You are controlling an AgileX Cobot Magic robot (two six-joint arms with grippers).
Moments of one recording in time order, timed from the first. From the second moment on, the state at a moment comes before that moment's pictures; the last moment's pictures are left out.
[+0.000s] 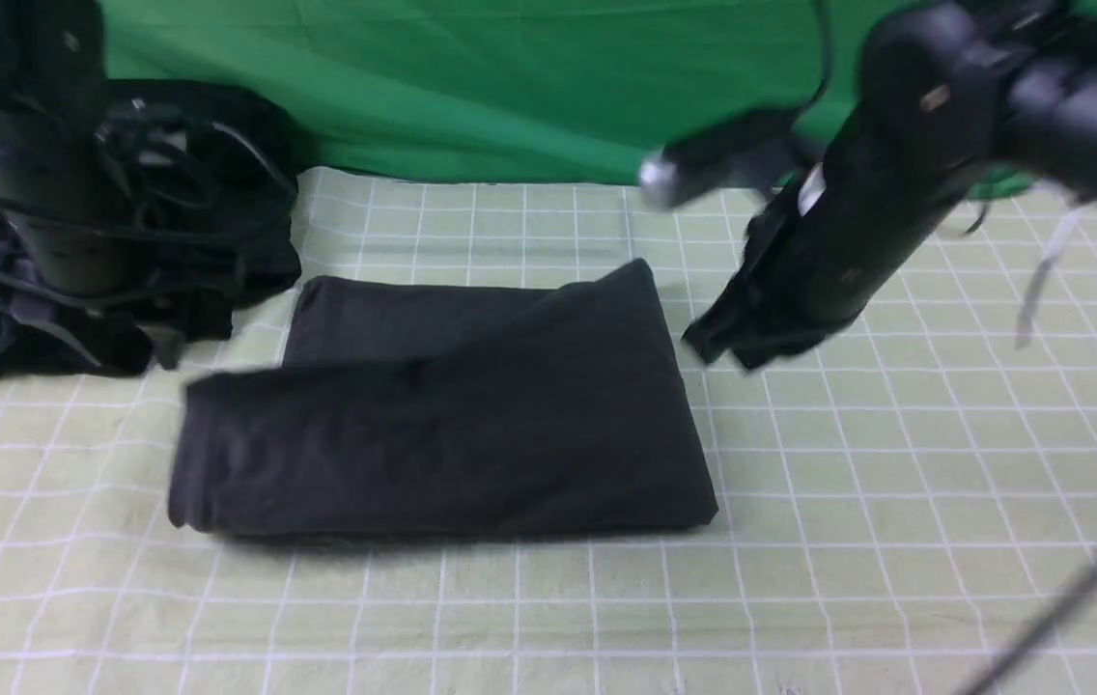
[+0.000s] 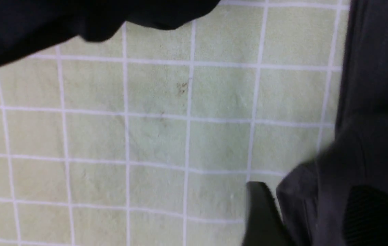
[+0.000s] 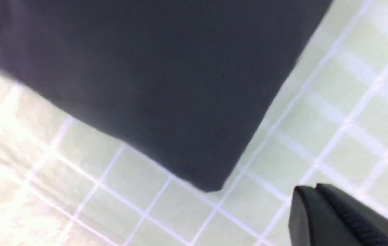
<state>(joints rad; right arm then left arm) 0.54 1.71 -1.55 0.03 0.99 -0.05 -0.09 1.72 -1.49 0.15 1.14 -0.17</state>
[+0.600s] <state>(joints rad) 0.54 0.44 -0.69 0.00 0.21 -0.05 -0.09 0.51 -0.81 0.03 1.03 -0.15</state>
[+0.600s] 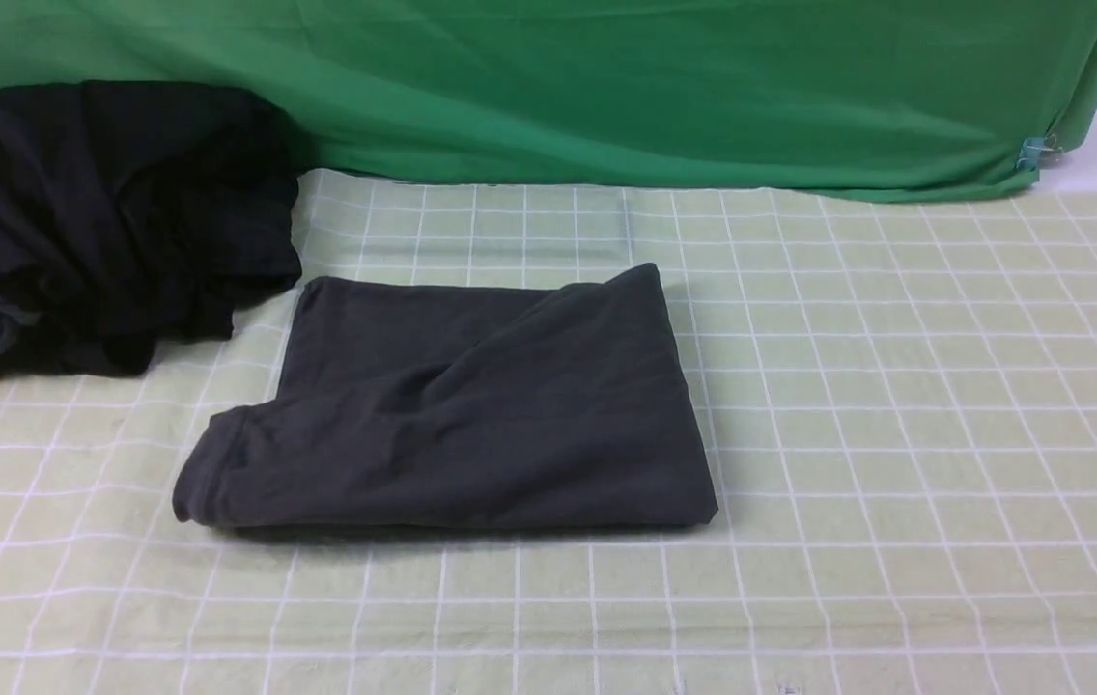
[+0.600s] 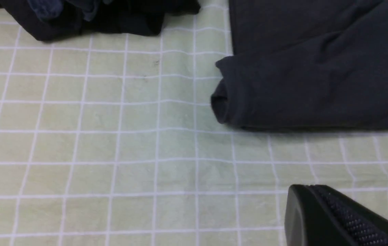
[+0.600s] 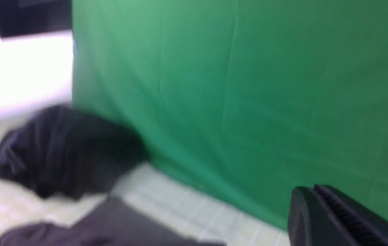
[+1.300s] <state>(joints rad) 0.54 0.02 -0.30 -0.01 -0.23 -0.07 -0.09 0.13 -0.56 -0.15 0.76 -0.13</state>
